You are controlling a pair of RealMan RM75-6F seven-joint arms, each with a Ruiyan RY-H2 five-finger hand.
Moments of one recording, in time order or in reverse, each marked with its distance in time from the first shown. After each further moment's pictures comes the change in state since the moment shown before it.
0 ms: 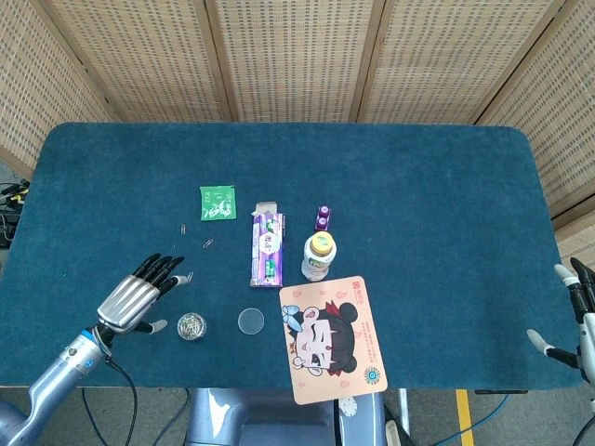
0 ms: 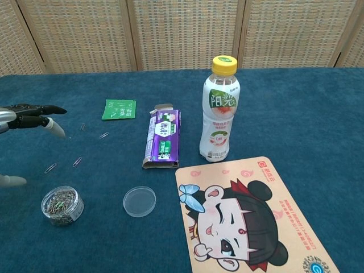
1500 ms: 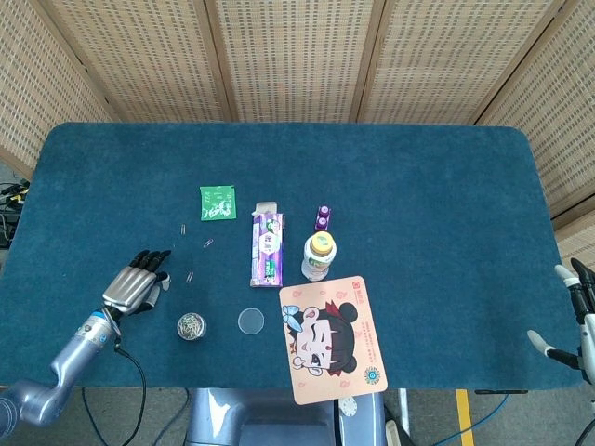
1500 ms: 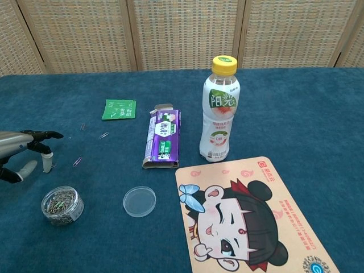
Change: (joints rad) left arm -0.042 -0.186 -0.054 0.296 -0.182 -0.232 -0.023; right arm -0.002 0.005 -0.003 0.000 -0.003 0.002 0.012
